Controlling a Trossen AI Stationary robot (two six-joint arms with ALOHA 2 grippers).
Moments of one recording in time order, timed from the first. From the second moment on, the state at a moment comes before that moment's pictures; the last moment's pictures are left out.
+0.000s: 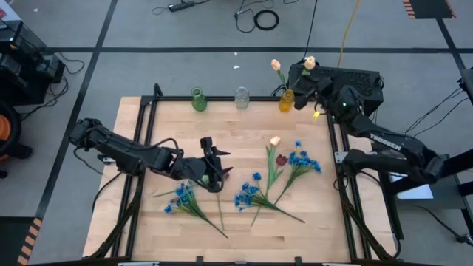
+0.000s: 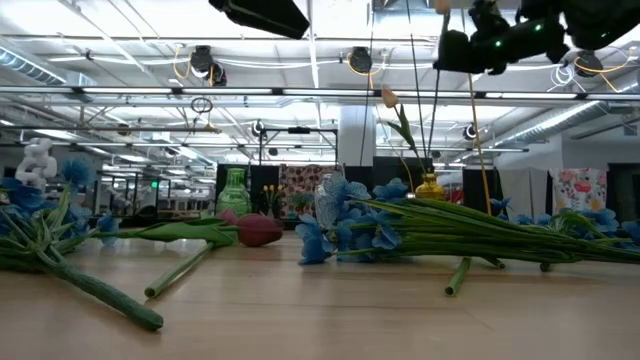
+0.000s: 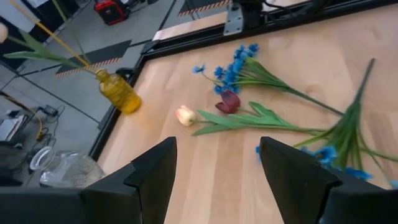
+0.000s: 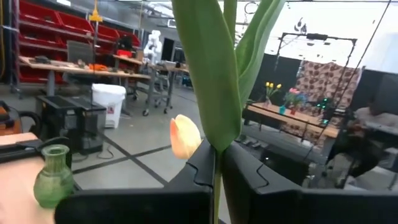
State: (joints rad) left arm -0.30 1.41 1.08 -0.22 -0.57 0.07; right arm -0.73 0.92 0.61 0.46 0.15 -0.21
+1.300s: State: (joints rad) left arm -0.26 1.41 1.08 -0.23 -0.52 0.07; right arm -0.81 0.97 0.61 0.43 0.12 -0.12
